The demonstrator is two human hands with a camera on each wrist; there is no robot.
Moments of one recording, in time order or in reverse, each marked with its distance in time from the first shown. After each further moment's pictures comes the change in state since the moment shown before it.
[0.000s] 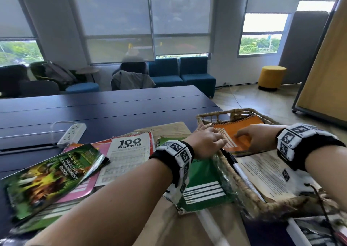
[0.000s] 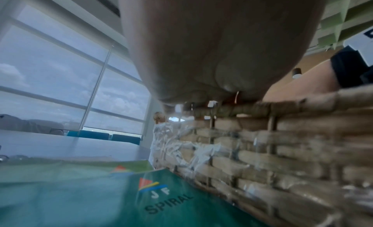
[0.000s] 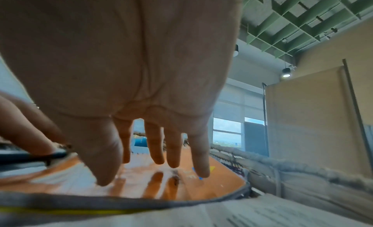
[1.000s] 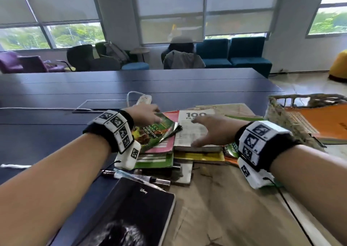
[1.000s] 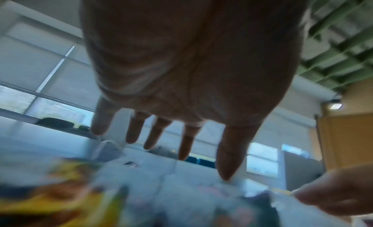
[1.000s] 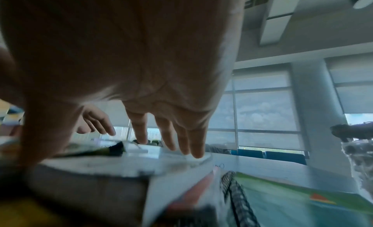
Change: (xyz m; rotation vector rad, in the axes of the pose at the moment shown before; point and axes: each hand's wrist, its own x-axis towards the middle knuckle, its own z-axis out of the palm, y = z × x) left_hand -0.254 -0.210 -0.069 -0.037 0.105 -0.763; right_hand -0.024 -0.289 -0.001 0.146 0.113 -0.544
